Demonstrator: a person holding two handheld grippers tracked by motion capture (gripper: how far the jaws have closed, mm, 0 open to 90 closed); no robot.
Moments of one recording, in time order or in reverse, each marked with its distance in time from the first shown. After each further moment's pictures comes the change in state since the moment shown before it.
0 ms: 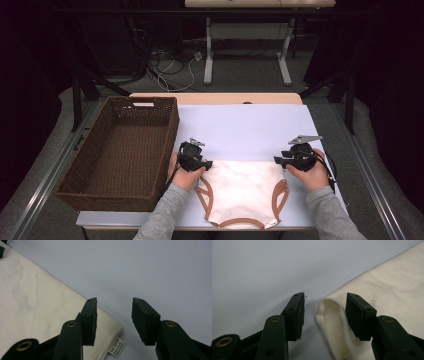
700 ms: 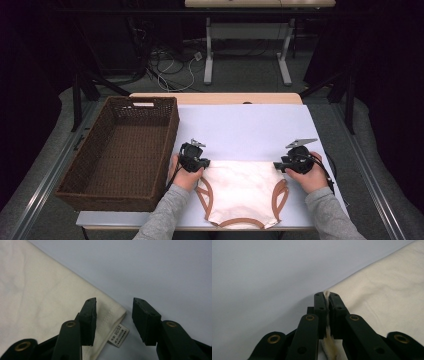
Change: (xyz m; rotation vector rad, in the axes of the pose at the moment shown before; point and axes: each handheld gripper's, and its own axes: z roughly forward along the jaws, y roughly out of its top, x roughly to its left) left arm -0.001 -0.002 0.001 -0.003 -0.045 -0.028; right arm -0.003 -0.013 0.014 0.102 0.012 -0.005
